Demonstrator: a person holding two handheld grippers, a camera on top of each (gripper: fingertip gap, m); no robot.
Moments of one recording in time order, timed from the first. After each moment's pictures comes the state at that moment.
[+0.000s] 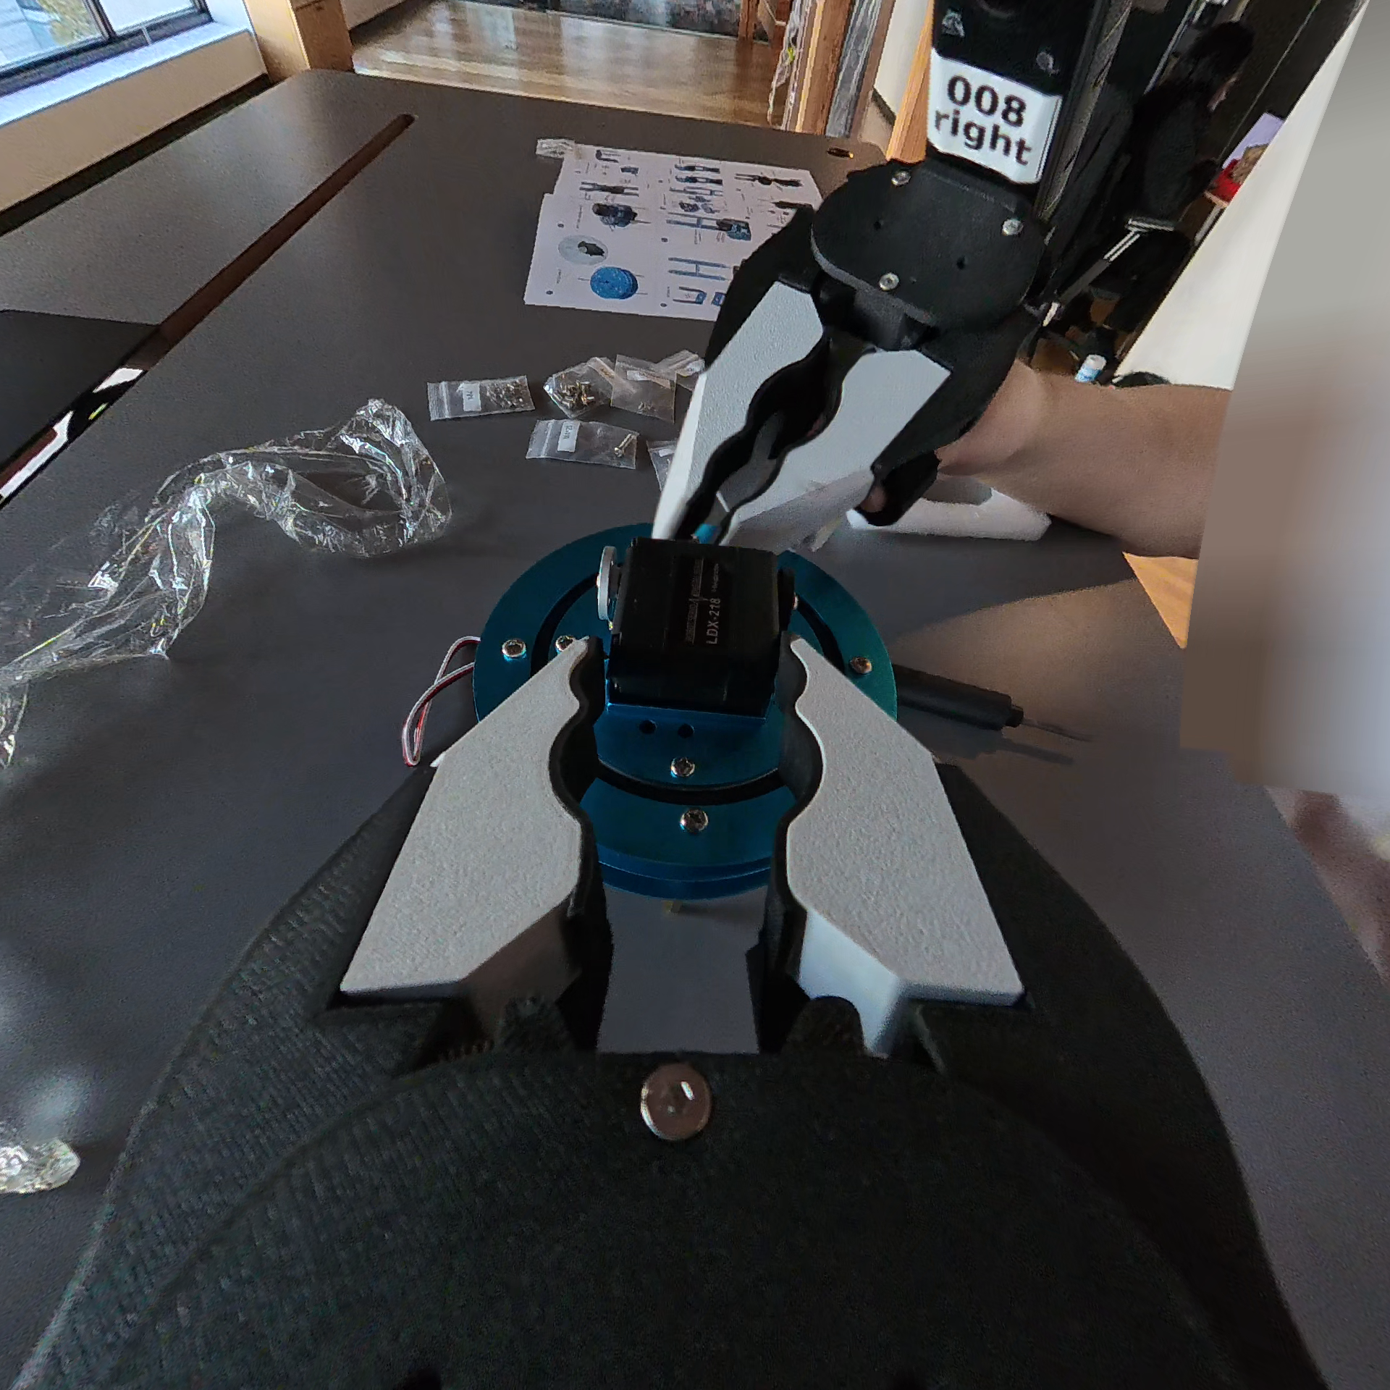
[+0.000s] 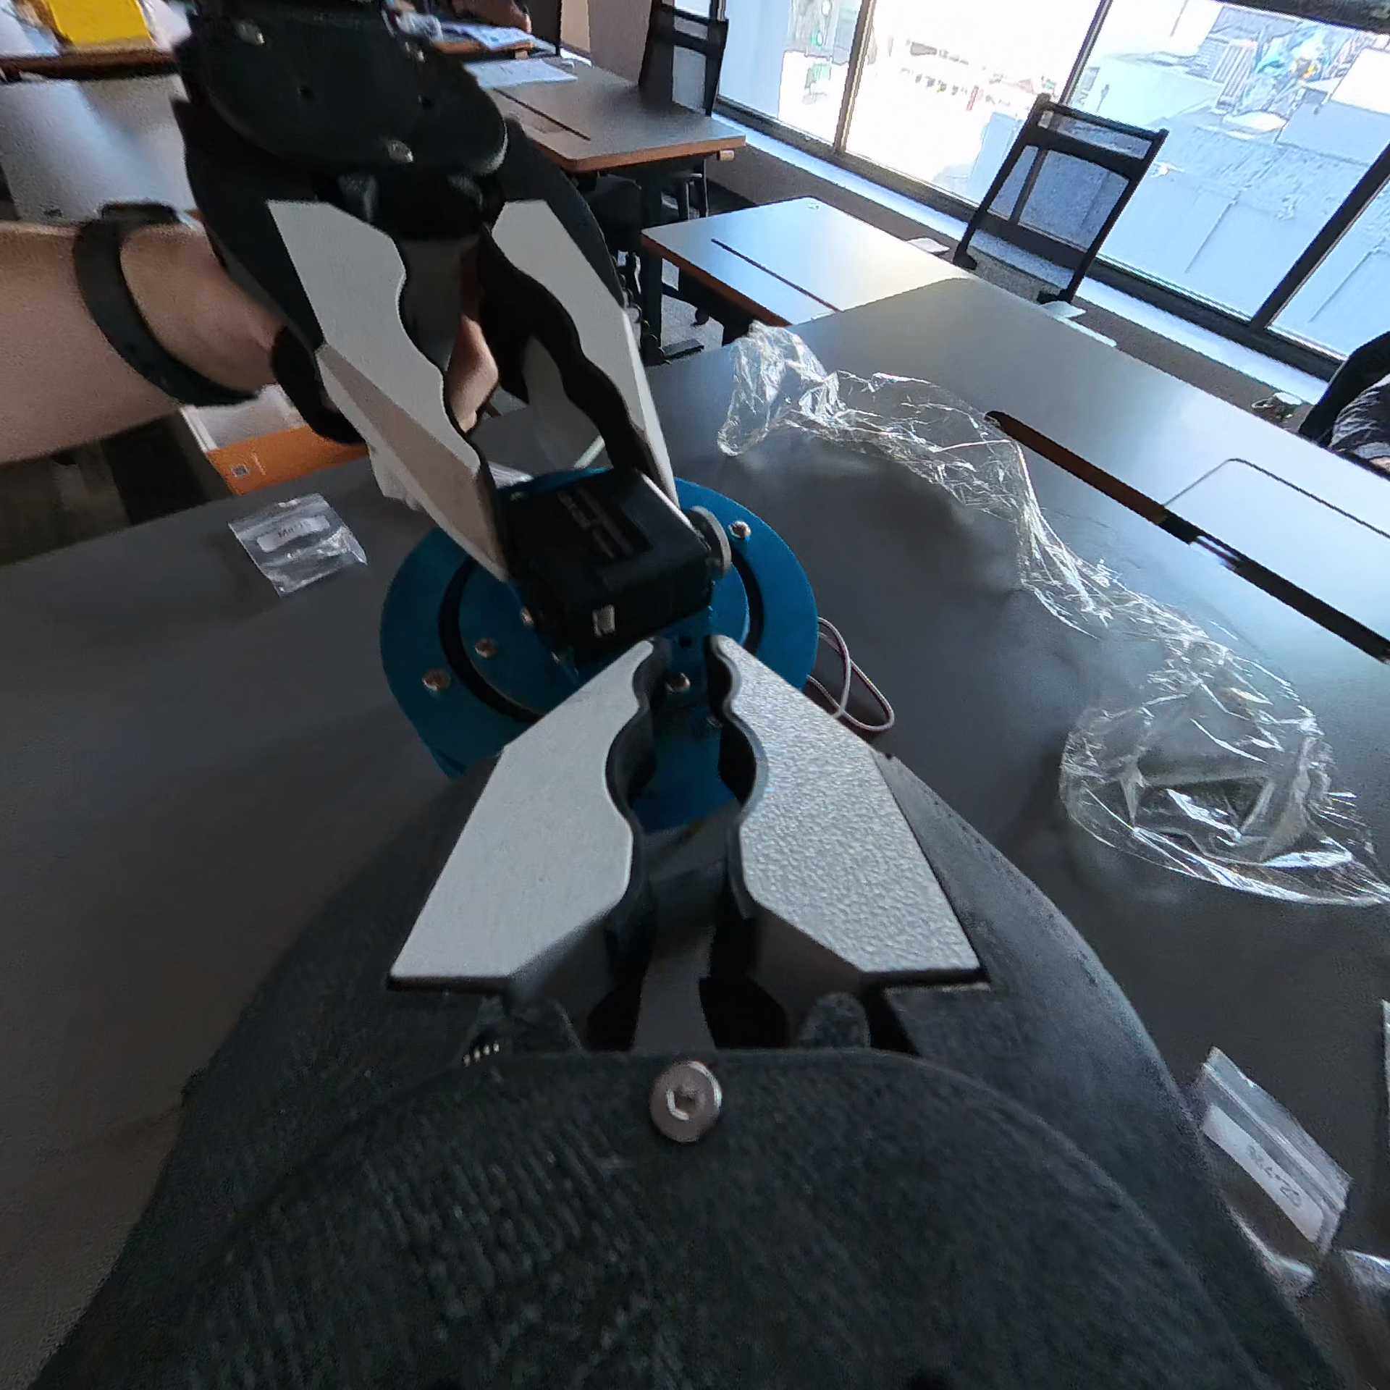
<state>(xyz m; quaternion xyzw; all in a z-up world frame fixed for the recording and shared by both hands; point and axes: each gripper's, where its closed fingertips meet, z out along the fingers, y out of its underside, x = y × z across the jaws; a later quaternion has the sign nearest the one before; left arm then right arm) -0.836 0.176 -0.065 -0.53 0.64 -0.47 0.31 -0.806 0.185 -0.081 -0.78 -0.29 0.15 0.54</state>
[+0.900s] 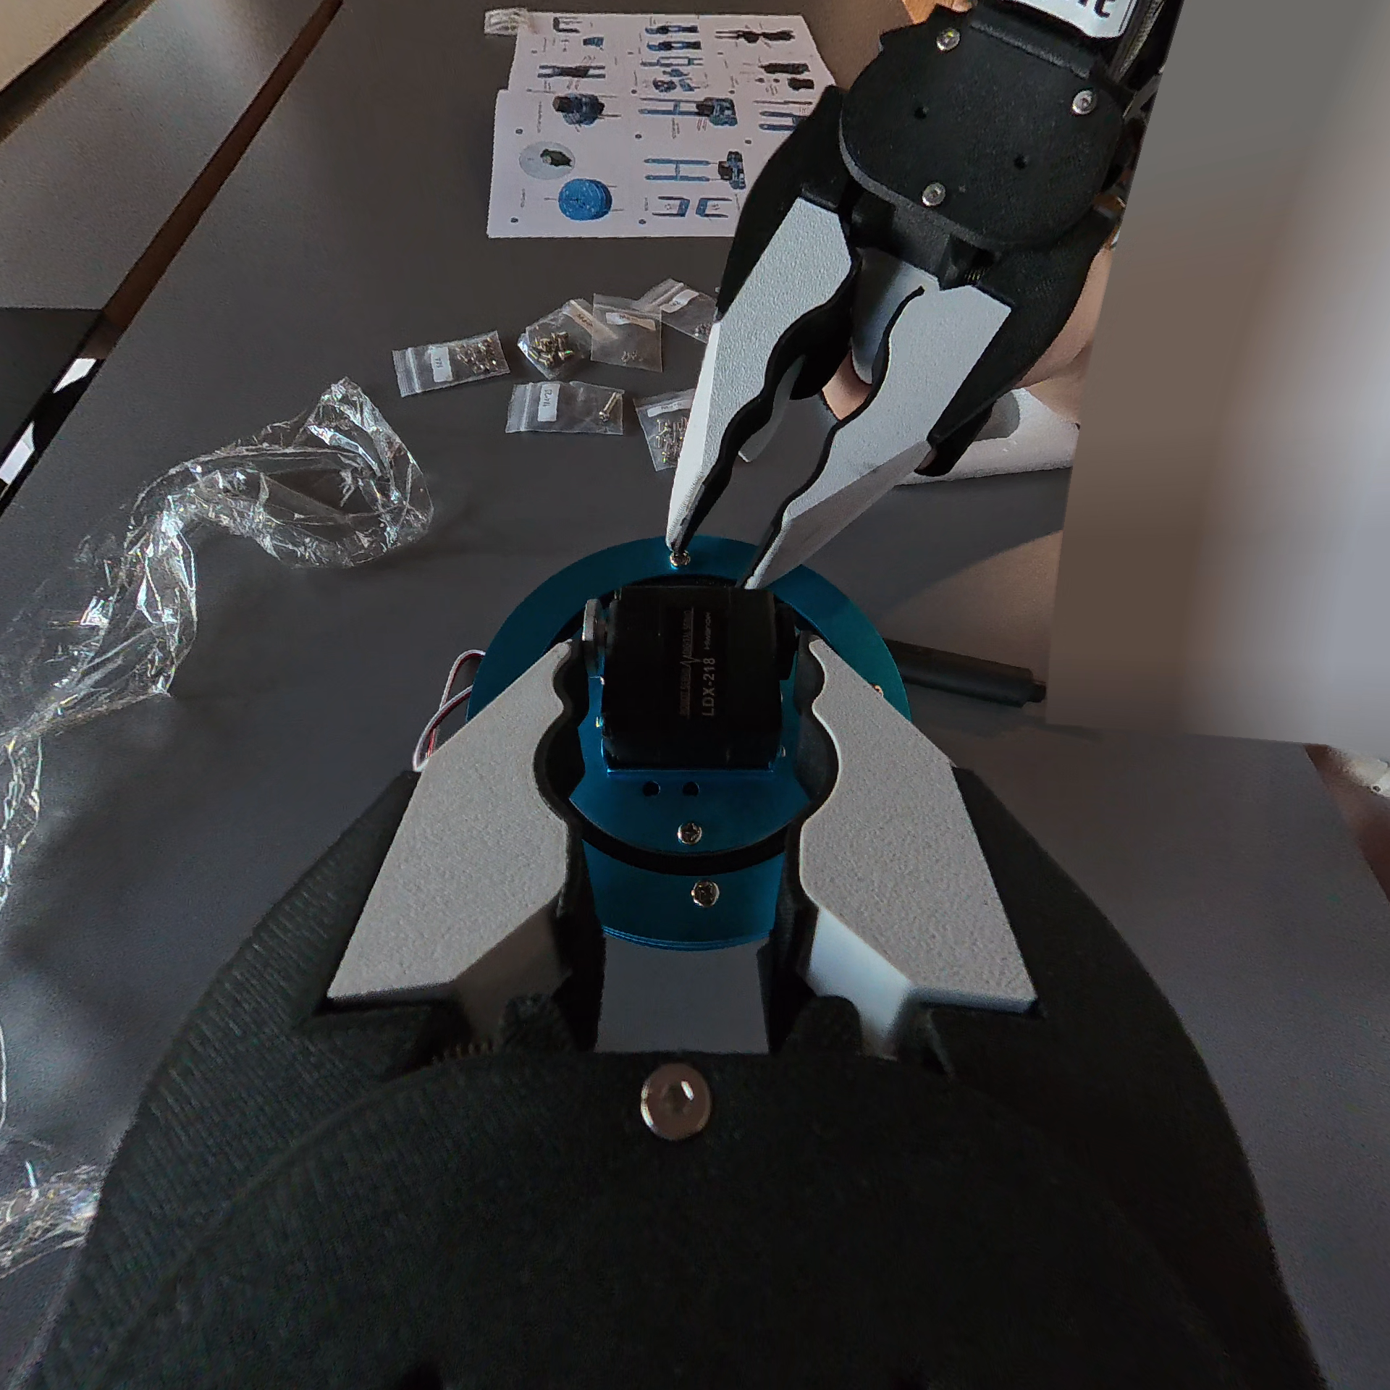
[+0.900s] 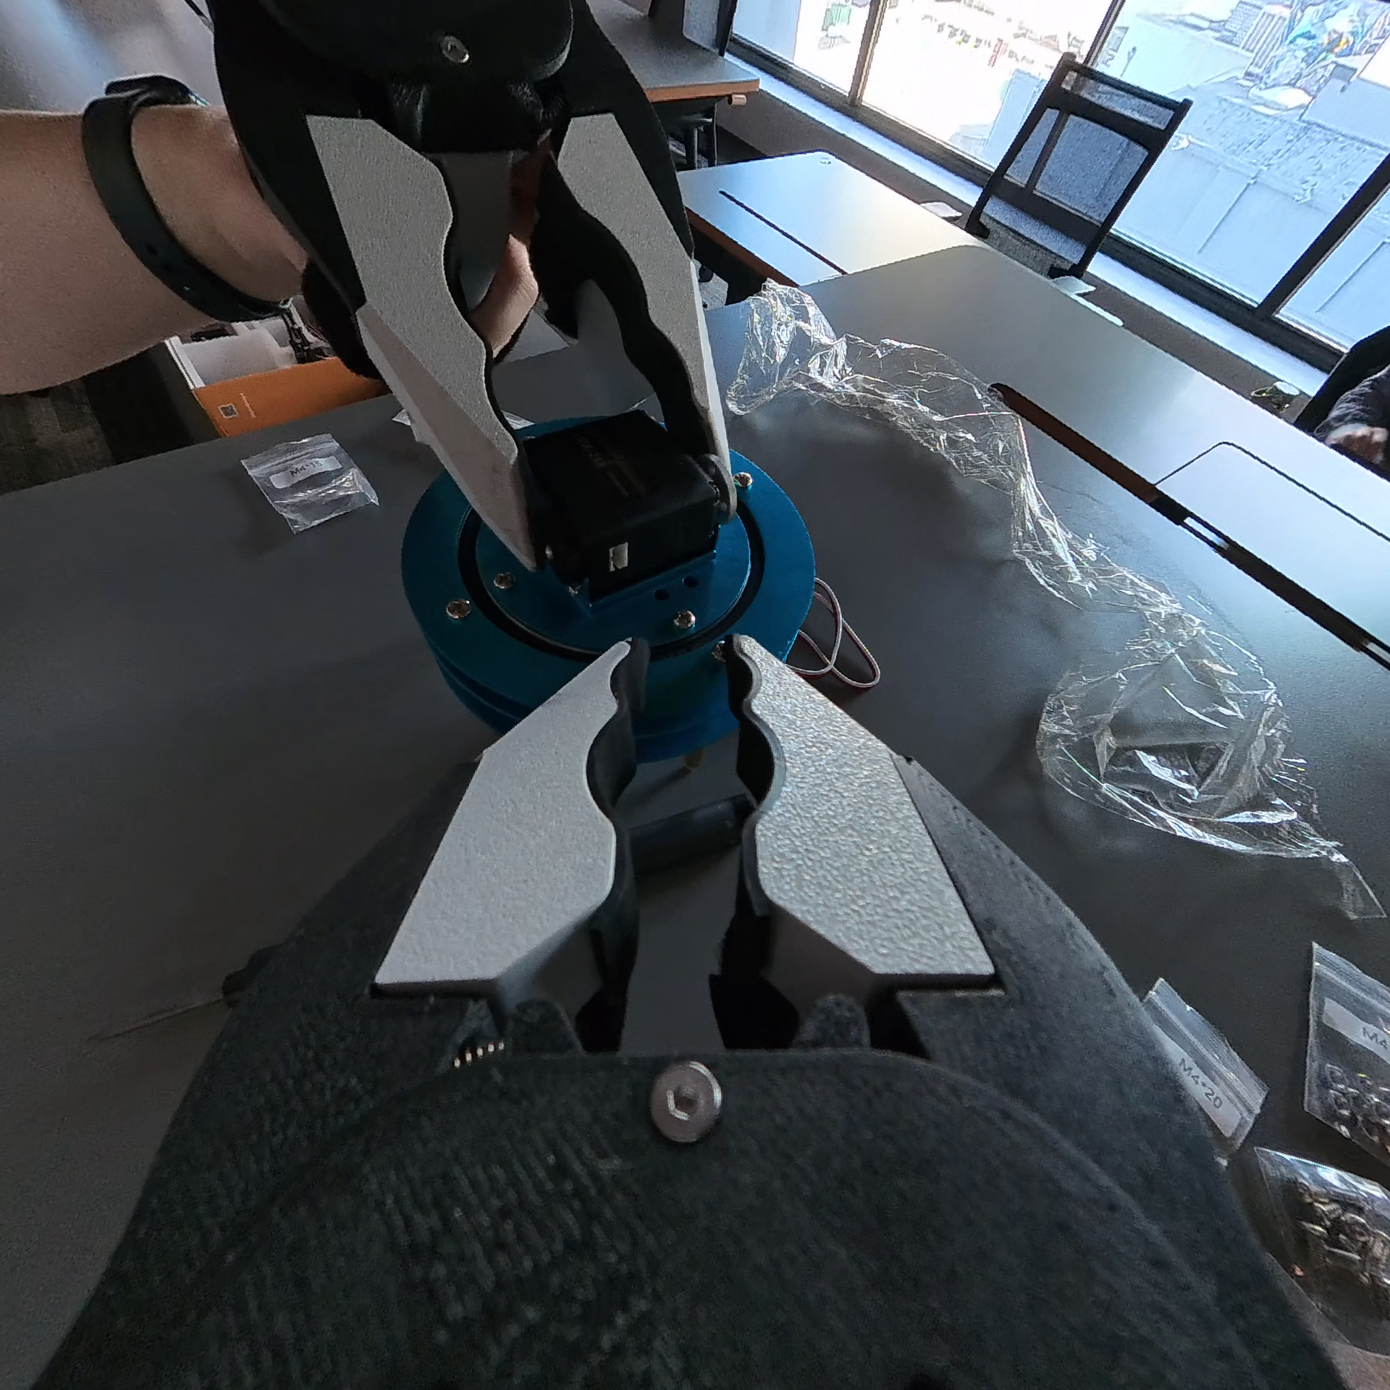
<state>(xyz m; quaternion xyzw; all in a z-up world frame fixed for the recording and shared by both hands) -0.820 0.170 -0.068 -0.53 0.69 -0.41 0.29 -0.796 0.166 -0.081 -0.78 -0.31 0.14 0.52</state>
